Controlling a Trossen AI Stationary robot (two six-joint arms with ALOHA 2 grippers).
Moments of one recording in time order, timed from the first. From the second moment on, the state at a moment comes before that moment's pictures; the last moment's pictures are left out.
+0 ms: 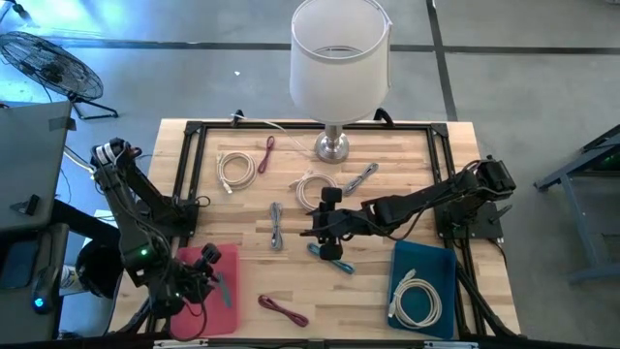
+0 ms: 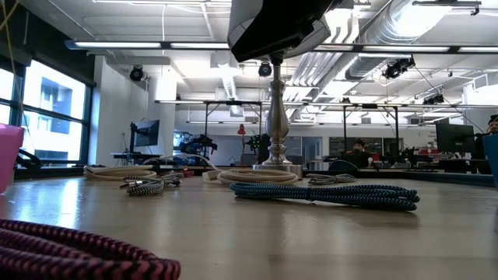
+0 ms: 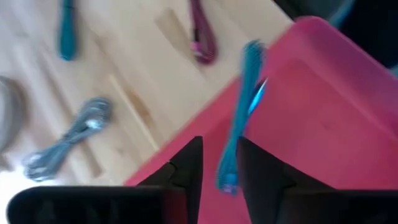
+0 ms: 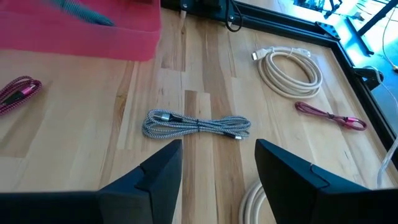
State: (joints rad) left arm -1.09 1.27 1.04 -0.92 -0.41 -0.35; right arm 0.25 1.69 1.21 -0.14 0.37 -0.02
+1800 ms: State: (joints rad) left arm -0.72 1.13 1.03 -1.20 -1.17 -0.35; right arm -0.03 1.75 1.21 -0.52 0.17 -0.26
